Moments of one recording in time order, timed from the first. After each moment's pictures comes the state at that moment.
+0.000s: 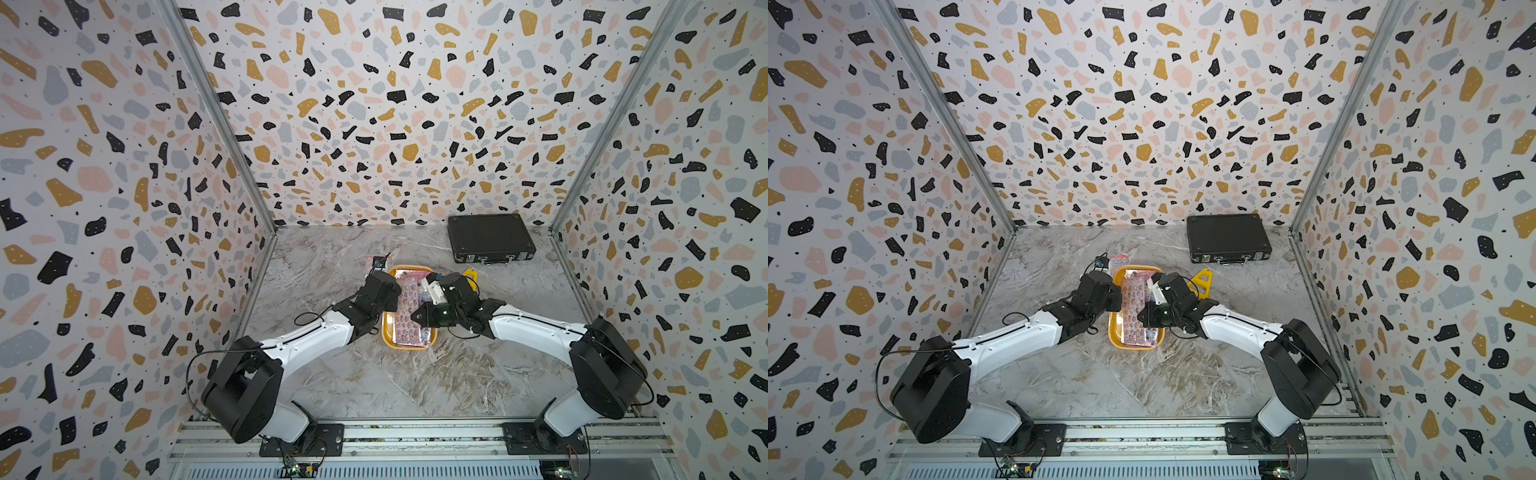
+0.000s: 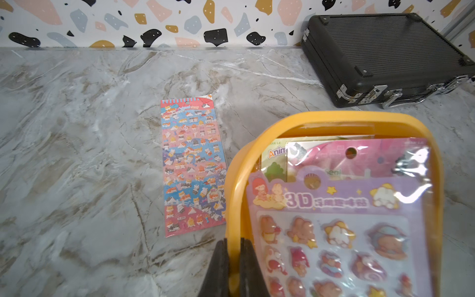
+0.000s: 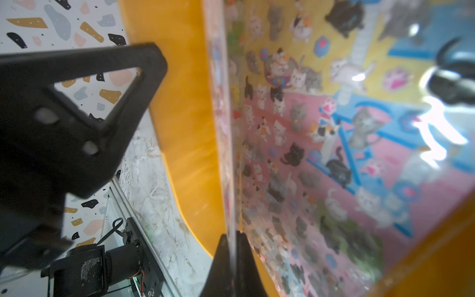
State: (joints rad) left arm -0.65 1.45 0.88 -0.09 -0.34 -0.37; right arm 0.74 1.56 0.96 -0.12 -0.39 0.65
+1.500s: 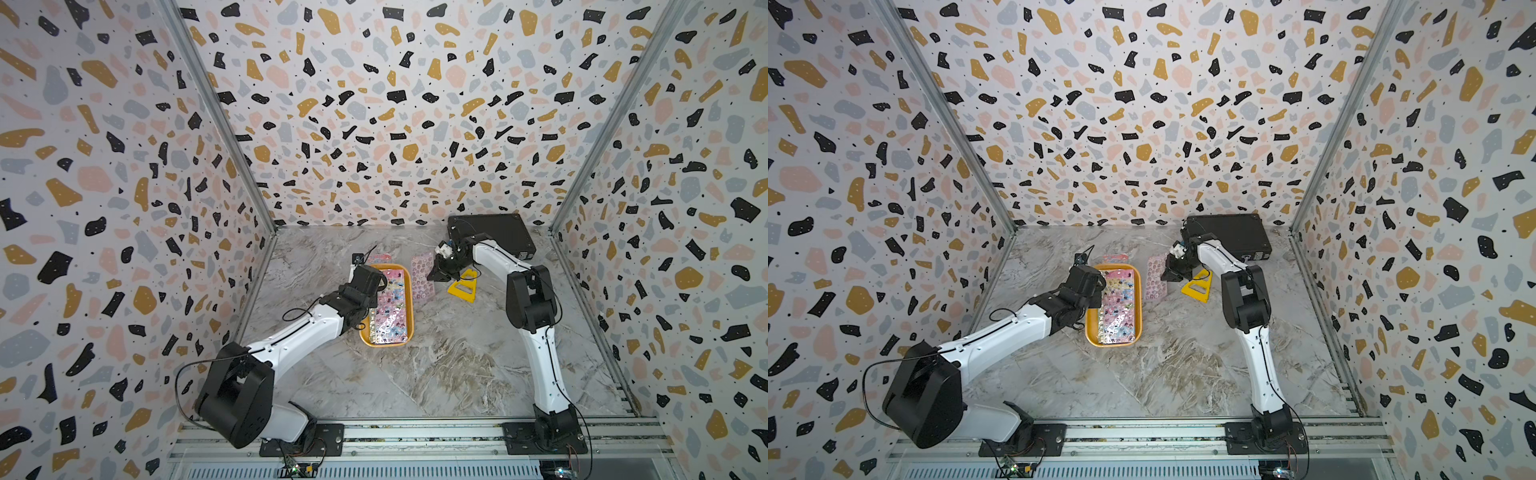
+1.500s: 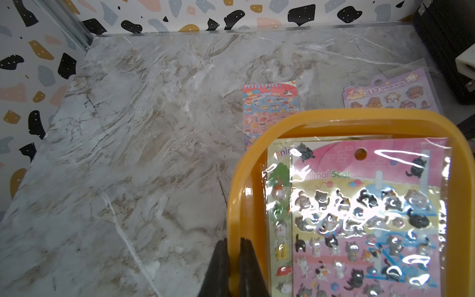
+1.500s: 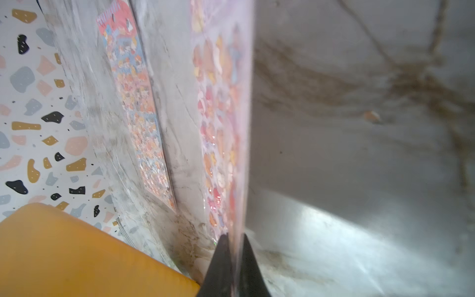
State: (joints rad) left arm -0.54 1.42 0.93 -0.32 -0.48 -0.37; right arm 0.36 2.43 2.06 -0.87 -0.66 0.43
